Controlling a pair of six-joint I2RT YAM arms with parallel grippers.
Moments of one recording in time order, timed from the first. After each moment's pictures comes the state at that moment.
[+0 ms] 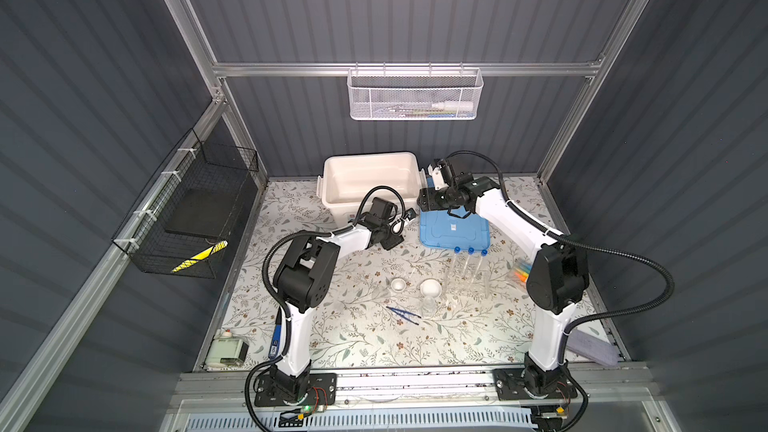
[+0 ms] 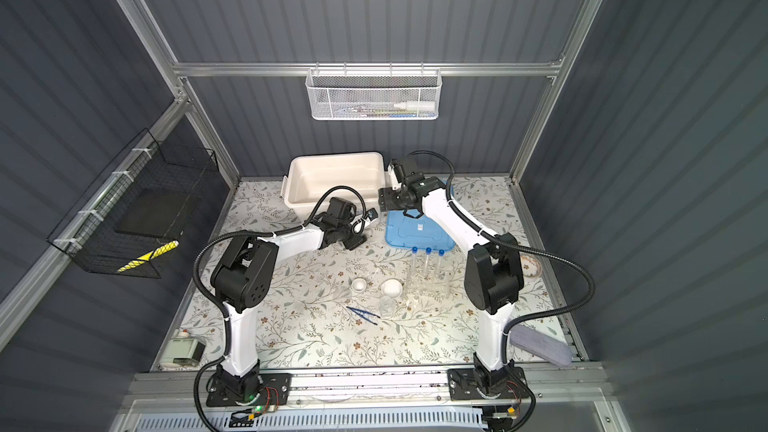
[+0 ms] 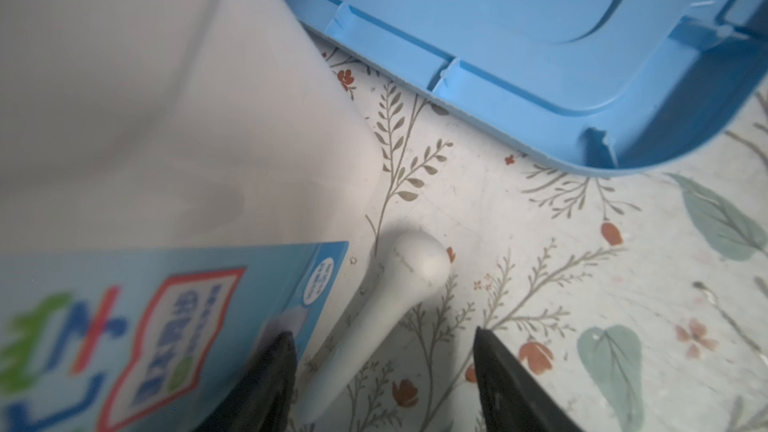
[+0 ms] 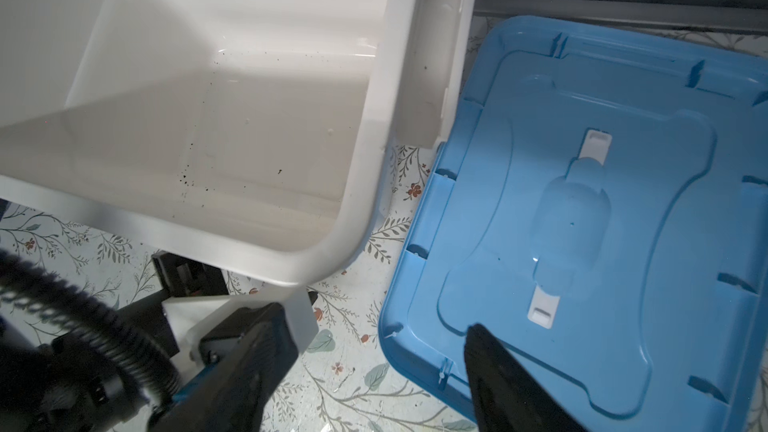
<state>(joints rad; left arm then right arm) -0.54 2.08 1.38 -0.14 0.08 0.64 0.46 1.95 1.77 -0.66 -0.08 0.26</state>
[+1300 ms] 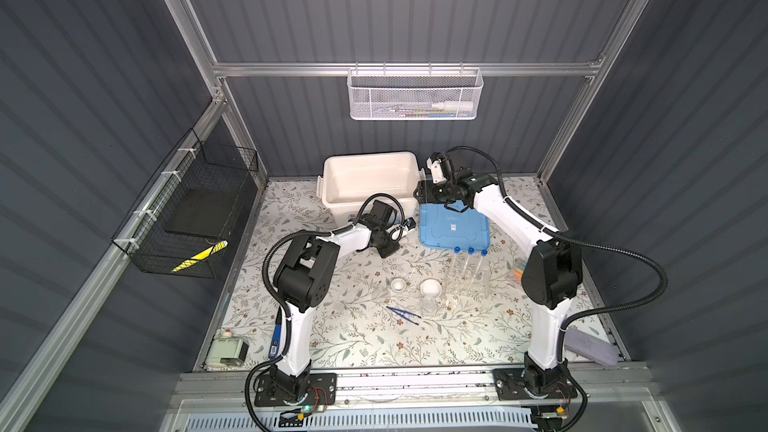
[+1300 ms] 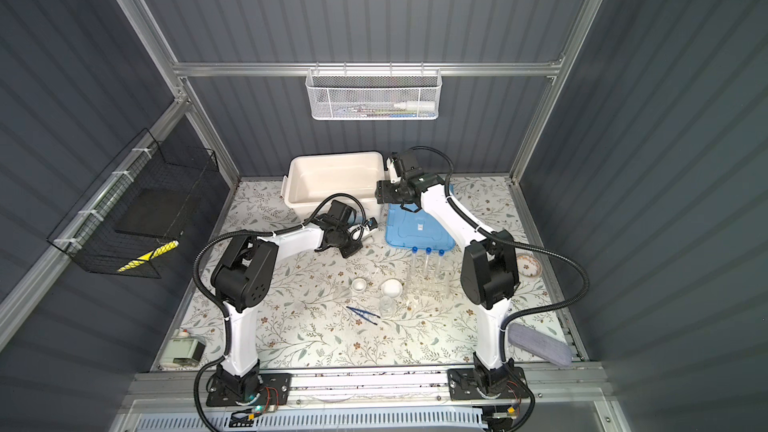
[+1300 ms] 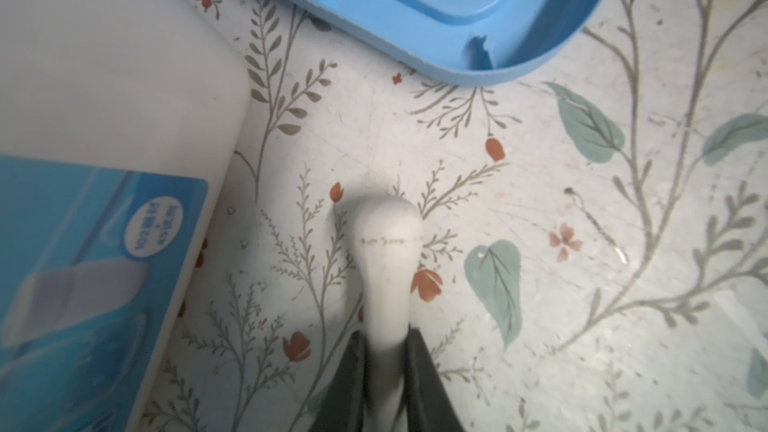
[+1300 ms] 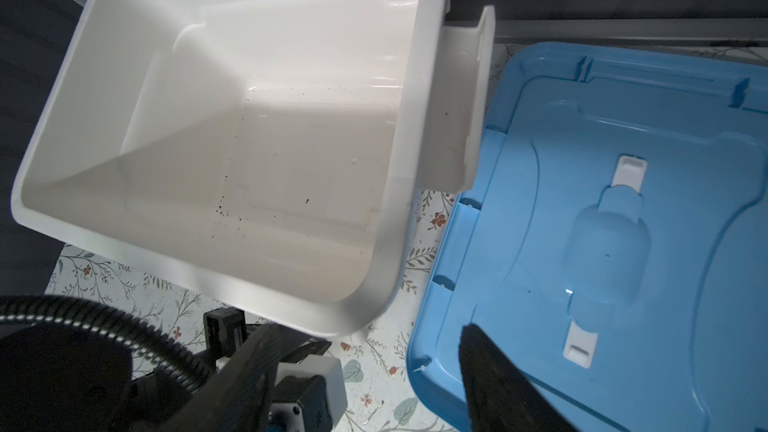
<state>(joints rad) -0.54 2.07 1.39 -0.35 0.19 0.63 0.45 2.01 1.86 -0.64 -0.13 0.31</state>
